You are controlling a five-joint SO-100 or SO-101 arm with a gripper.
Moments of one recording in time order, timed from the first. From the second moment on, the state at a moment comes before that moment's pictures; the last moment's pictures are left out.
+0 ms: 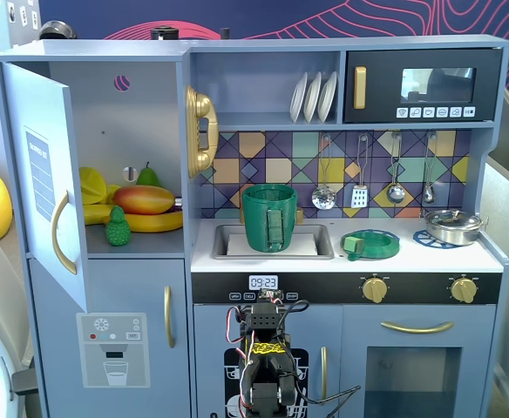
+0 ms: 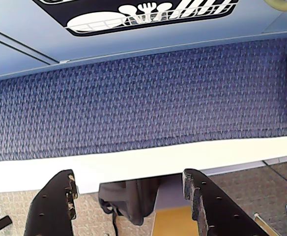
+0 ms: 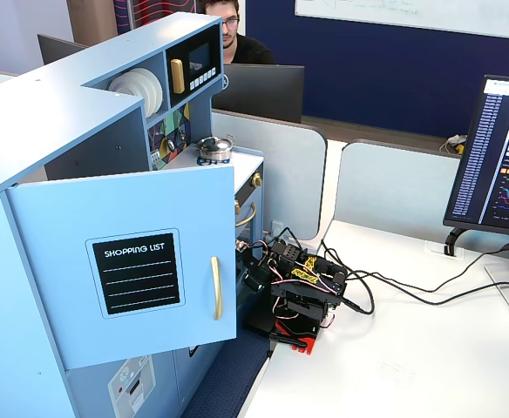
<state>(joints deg) -1.1 182.5 170.9 77.4 -86.5</state>
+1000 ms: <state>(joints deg) -42.1 170.1 157.0 32.2 -97.1</state>
